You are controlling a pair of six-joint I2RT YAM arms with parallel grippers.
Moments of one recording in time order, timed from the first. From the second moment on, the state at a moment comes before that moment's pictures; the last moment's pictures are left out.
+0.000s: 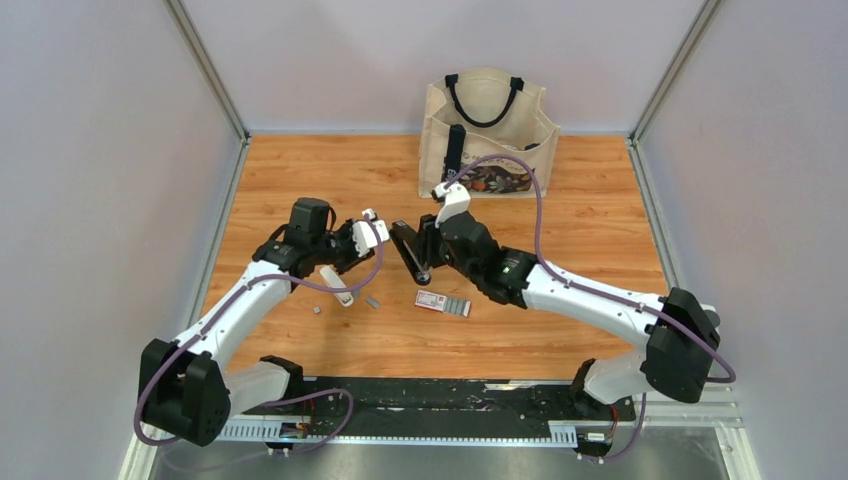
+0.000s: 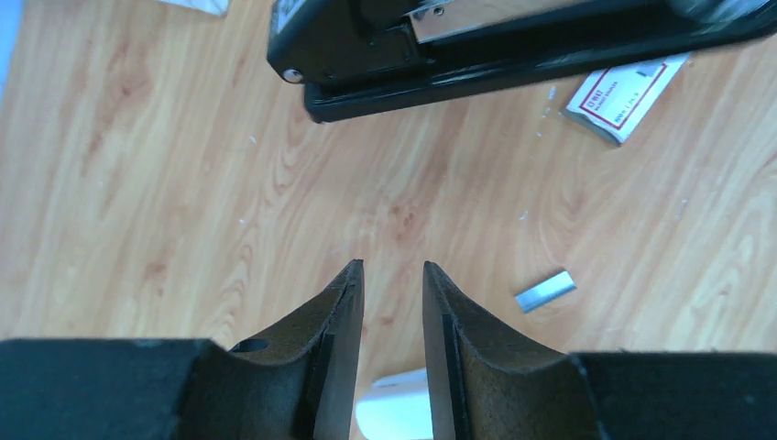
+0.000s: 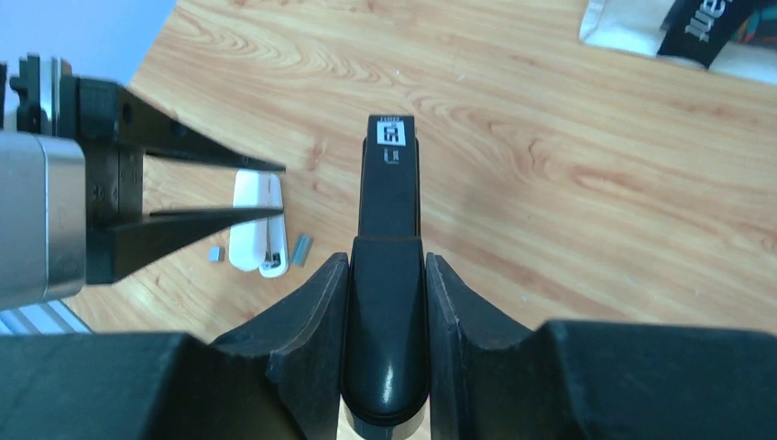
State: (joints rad) left arm -0.33 1.15 0.80 -0.40 0.49 0.82; right arm 1.00 1.39 1.00 -0.03 0.30 0.50
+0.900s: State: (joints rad) left arm -0.25 1.13 0.82 -0.58 0.49 0.72; right arm 0.91 1.88 1.37 -0.08 0.20 0.28
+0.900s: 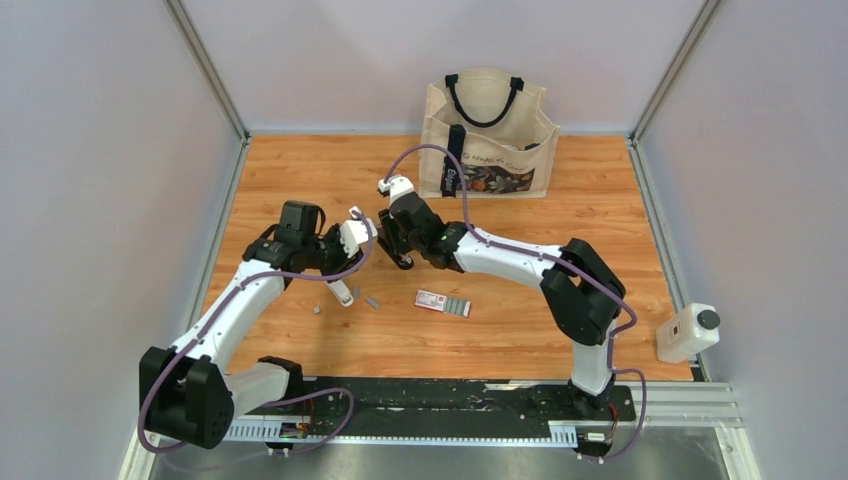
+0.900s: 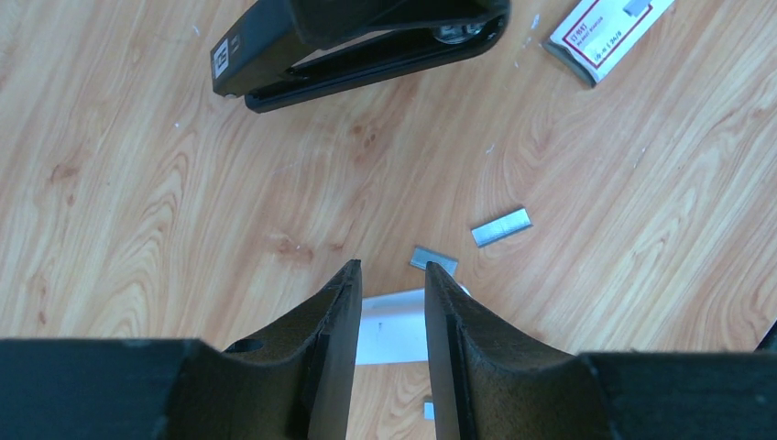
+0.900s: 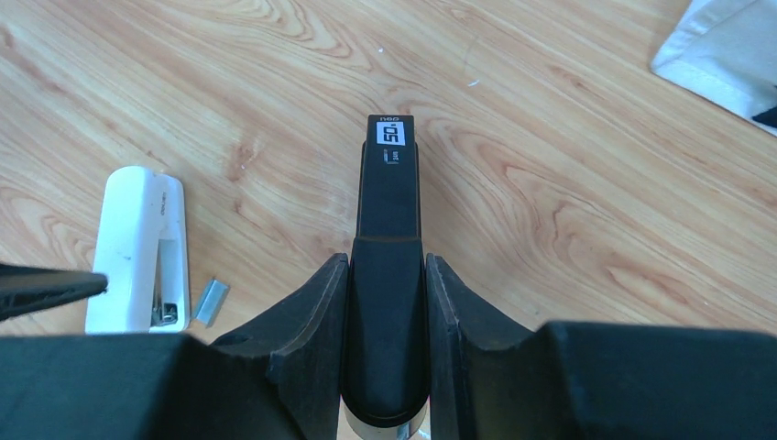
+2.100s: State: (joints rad) left arm -0.35 1.46 0.93 -0.71 0.28 1.34; right arm 0.81 1.71 1.07 0.23 0.05 0.36
